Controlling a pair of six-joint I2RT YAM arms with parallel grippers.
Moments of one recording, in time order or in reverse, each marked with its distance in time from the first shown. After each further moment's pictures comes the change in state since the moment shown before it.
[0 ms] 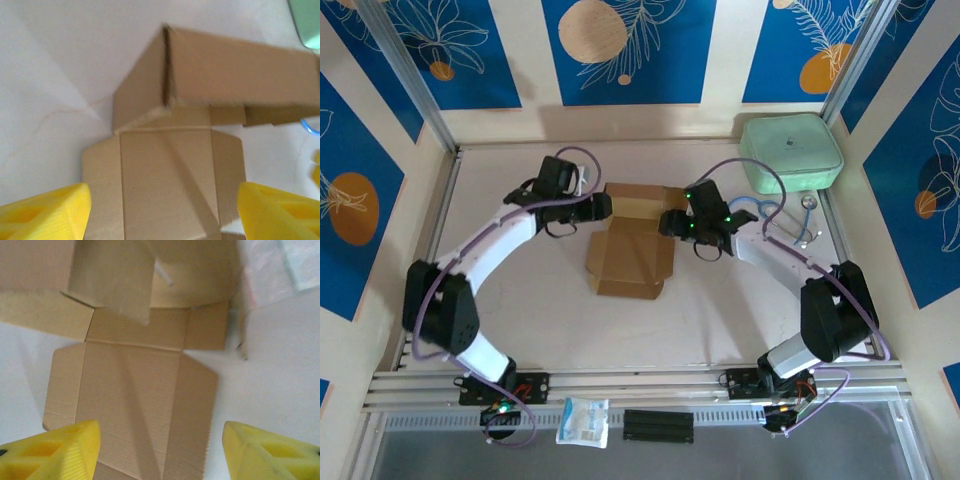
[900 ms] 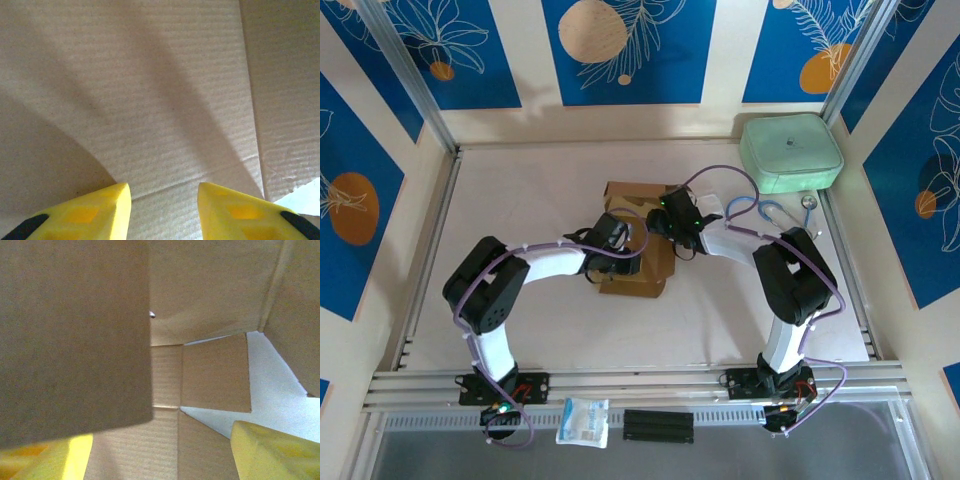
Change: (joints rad) left arm -0.243 0.282 -0.225 0.328 -0.037 -0.079; right arm 0.026 0.285 0.048 0.245 0.196 0.101
